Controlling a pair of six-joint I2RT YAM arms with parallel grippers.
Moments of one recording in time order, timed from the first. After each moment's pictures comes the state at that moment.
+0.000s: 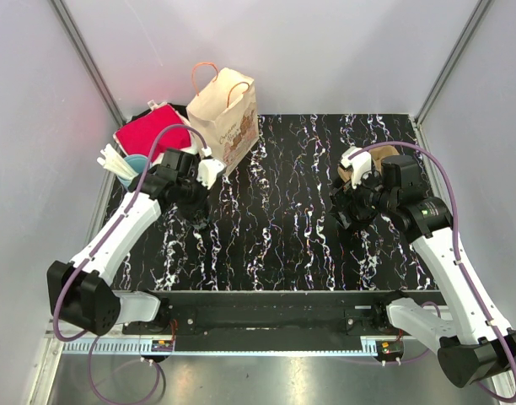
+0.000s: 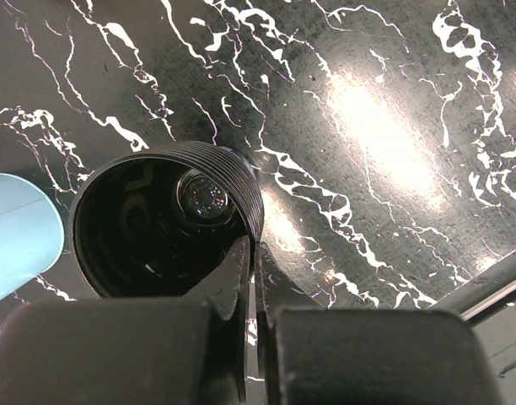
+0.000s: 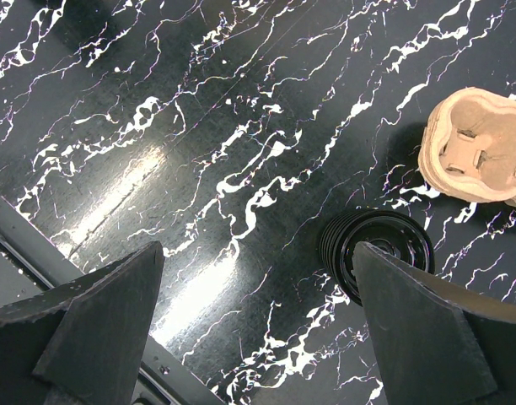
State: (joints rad) left arm -0.34 1.29 1.13 -0.83 0.18 0.36; right arm 0.29 0.98 1.12 -0.79 -0.33 -0.31
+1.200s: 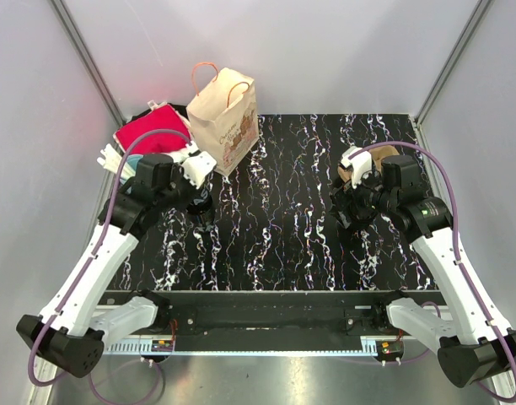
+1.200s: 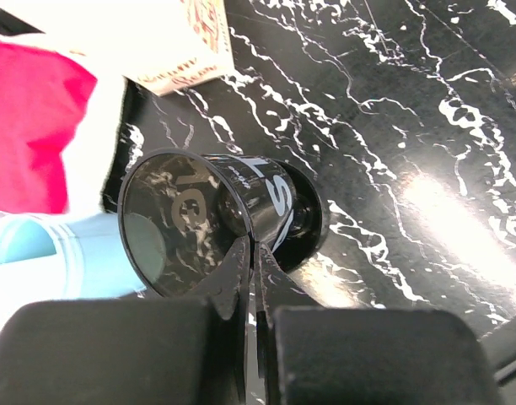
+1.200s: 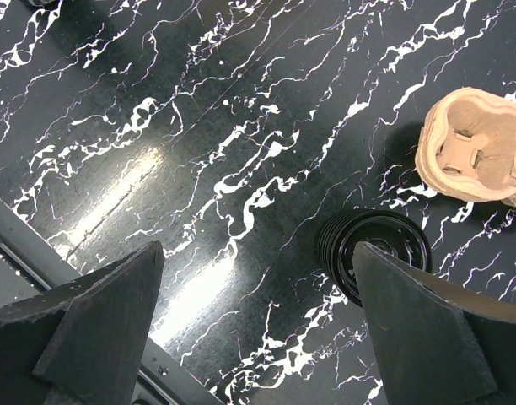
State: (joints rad) left arm -0.39 1.02 1.13 -0.75 0.09 0.42; right arm 0.29 0.98 1.12 -0.79 -0.33 -0.31
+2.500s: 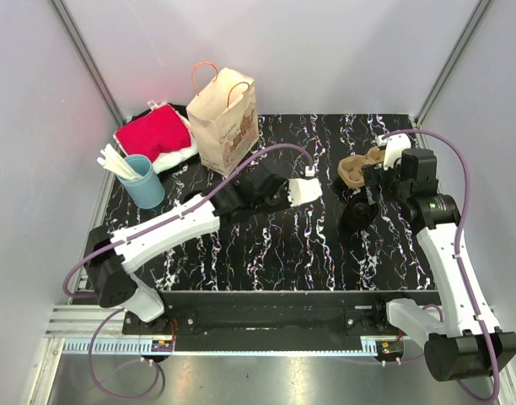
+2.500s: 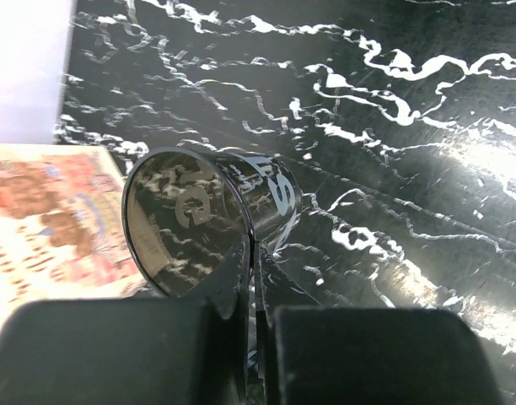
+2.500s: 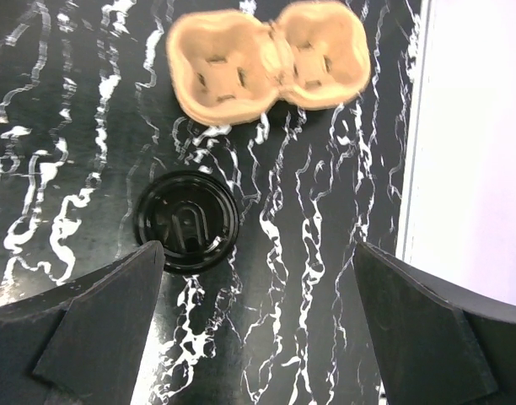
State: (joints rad) left arm -0.98 1.53 1.43 -0.59 -0.15 0.51; right arm 0.10 1.01 1.11 -0.68 0.10 -0.26
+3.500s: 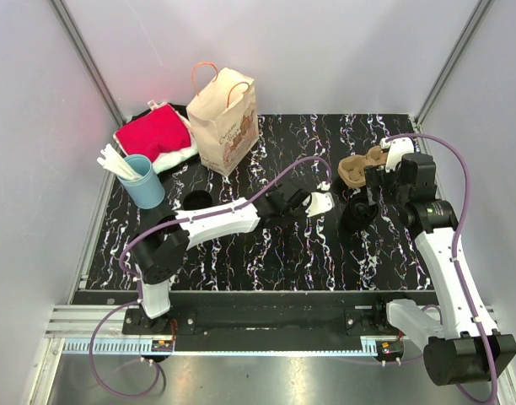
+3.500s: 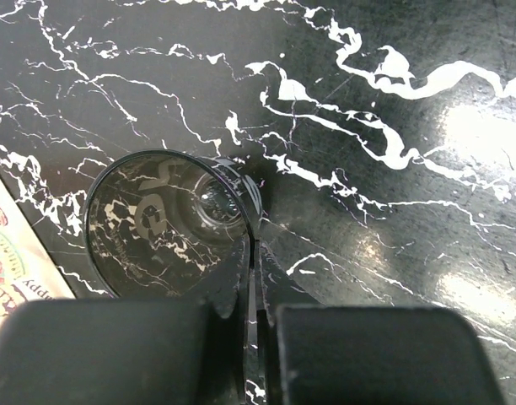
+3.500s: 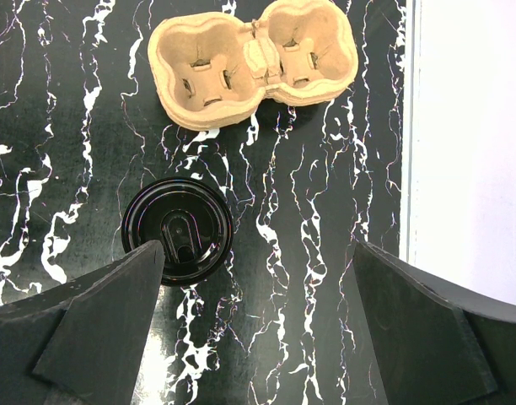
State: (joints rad) left arm -0.99 1.85 1.36 -0.33 -0.15 0.44; right arm 0.08 0.98 1.03 -0.60 0.14 -0.22
